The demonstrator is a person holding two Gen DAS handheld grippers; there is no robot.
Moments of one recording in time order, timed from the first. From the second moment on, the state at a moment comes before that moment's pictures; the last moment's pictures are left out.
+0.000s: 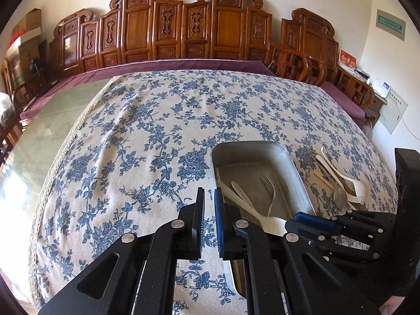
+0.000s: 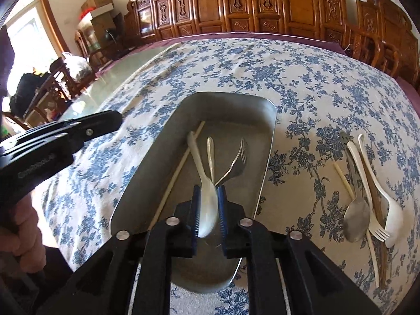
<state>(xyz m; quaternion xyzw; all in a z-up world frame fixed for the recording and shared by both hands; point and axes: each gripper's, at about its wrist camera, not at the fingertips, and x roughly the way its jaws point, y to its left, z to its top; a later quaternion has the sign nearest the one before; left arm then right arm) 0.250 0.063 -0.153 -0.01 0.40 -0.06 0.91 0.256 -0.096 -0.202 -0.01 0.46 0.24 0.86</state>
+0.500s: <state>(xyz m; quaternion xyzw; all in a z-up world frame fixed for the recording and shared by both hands) 0.247 0.024 -0.159 0.00 0.41 -0.09 0.91 0.243 -0.180 -0.167 -0.03 0.41 0.20 0.89</state>
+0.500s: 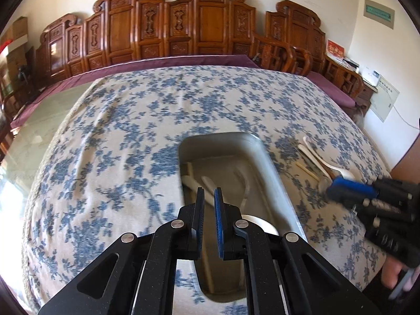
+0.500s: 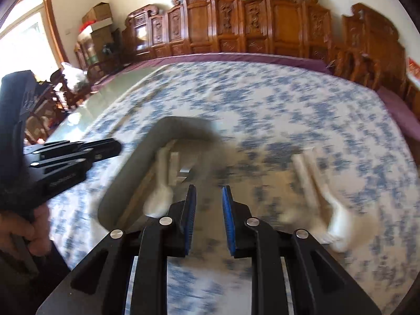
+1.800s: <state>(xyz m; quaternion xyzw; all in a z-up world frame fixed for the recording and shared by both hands) 0.230 -0.087 -0.172 0.04 0.42 -0.17 0.89 0.281 -0.294 -0.243 -0.09 0.43 0.06 0.90</state>
